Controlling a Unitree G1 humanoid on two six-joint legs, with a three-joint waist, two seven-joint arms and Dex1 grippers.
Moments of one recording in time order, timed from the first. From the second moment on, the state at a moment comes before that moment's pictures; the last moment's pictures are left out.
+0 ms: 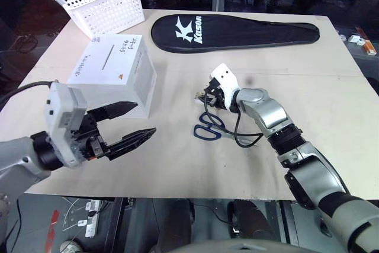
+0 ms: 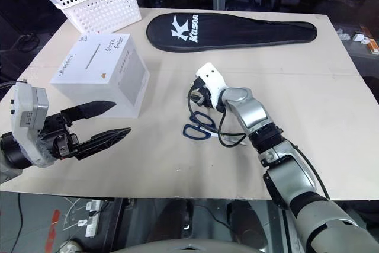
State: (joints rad) left arm 0.12 0.91 0.74 -0.73 -1.03 0.88 -0.81; right arm -0.88 -0.14 0.33 0.44 0.11 0.52 0.60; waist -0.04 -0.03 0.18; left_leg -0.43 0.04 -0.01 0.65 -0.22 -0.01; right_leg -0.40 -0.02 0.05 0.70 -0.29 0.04
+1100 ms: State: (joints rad) left arm -0.39 0.87 0.35 -0.43 -1.45 0.92 -0.50; right arm -0.82 -0.31 -0.07 -0.34 0.79 1.16 0.73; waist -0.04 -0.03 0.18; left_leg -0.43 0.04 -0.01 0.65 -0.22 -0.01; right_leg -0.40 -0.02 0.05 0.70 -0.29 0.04
